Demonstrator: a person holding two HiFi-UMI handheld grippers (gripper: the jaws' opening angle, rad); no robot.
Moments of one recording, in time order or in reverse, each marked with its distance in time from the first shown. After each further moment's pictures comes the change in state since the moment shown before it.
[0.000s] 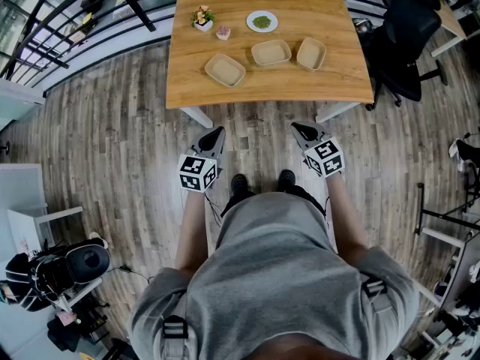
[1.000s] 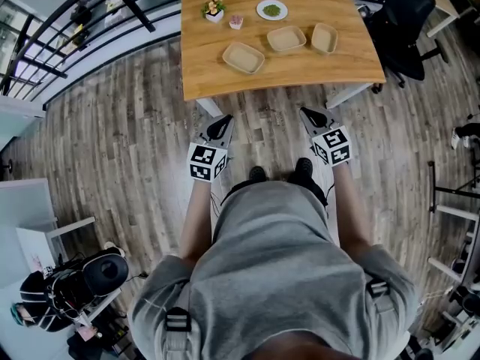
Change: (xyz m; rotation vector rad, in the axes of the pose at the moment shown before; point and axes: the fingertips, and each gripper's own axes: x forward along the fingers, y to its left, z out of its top) left arm -0.047 0.063 -0.010 0.157 0.001 -0.094; right arm 0.037 0.069 0.034 0.018 -0.073 -0.167
